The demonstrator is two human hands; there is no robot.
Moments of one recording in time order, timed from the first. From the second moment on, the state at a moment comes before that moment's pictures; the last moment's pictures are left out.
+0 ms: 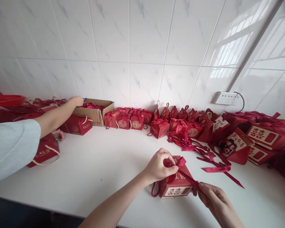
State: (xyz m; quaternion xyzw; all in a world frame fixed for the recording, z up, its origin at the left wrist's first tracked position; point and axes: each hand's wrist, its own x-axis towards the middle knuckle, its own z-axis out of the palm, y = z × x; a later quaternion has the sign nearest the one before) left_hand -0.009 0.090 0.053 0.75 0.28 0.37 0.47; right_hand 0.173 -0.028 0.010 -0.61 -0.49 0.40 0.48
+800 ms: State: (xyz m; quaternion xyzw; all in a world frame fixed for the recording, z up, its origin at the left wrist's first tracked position) left_hand -0.035 0.072 0.058 0.66 0.48 0.35 0.46; right_hand 0.167 0.019 0.057 -0.59 -0.54 0.37 0.47
